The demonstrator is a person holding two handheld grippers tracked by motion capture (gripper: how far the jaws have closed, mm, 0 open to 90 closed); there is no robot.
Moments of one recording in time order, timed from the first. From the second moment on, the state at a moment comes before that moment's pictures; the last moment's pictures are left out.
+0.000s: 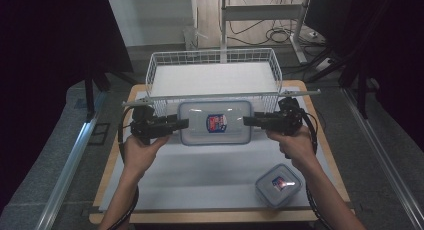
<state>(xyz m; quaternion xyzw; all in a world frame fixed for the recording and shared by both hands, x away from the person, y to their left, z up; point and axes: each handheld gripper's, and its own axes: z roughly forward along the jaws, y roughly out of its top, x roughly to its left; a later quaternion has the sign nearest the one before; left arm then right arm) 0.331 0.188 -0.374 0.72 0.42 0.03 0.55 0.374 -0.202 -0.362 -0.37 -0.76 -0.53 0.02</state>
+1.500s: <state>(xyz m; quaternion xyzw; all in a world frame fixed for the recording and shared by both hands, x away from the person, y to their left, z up) 0.435 0.201 -0.306 0.69 0.46 0.02 0.56 0.478 -0.184 -0.291 -0.40 -0.73 -0.55 0.02</state>
